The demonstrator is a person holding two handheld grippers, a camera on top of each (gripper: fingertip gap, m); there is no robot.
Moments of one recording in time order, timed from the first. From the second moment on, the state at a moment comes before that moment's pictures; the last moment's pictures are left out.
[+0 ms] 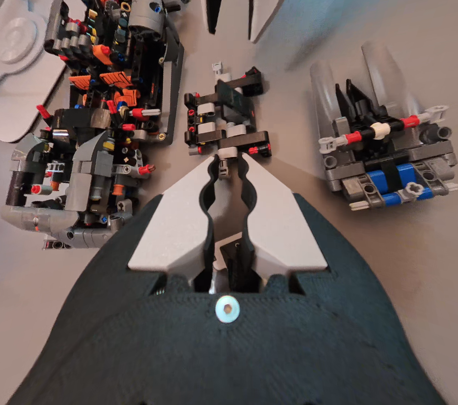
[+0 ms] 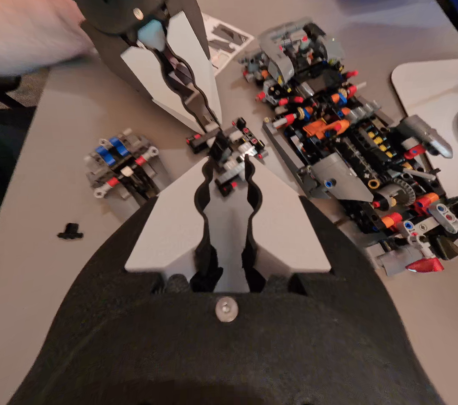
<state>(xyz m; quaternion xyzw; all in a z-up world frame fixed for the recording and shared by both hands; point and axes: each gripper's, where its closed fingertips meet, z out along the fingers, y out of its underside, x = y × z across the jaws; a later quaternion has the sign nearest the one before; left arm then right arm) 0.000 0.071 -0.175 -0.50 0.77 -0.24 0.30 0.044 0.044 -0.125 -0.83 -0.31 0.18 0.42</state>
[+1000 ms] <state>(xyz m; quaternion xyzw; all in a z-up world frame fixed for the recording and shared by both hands) 0.041 0.037 -0.133 -0.38 0.81 -0.25 0.36 0.072 0.016 -0.127 -0.85 -0.24 0.21 0.41</state>
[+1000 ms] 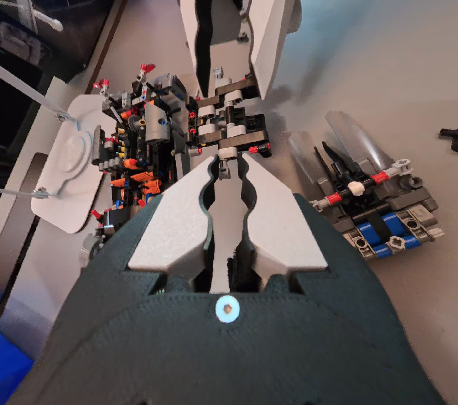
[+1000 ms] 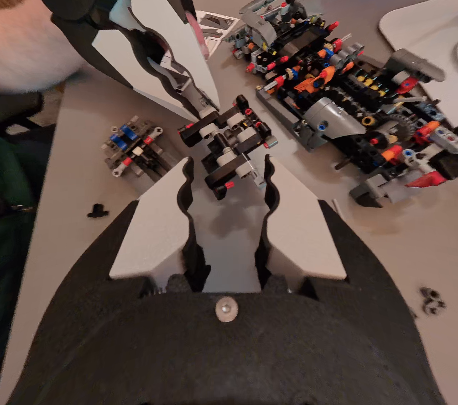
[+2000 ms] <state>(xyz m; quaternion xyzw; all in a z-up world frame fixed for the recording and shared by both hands) 0.037 0.021 -0.094 -0.29 0.79 -0.33 0.43 0.058 -0.002 -0.070 -0.80 -0.10 0.35 0.48</state>
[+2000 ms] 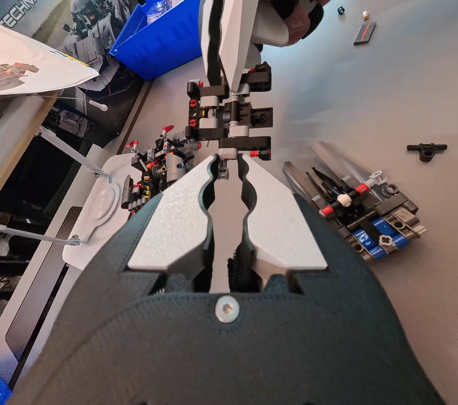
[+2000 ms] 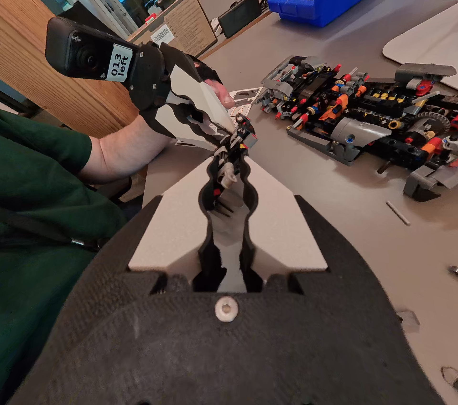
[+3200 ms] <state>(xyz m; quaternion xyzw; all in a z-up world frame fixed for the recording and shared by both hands) 0.036 0.011 -0.089 -0.27 0.79 -0.36 0.41 0.067 0.007 -0.076 -0.82 -0.14 0.34 0.44</state>
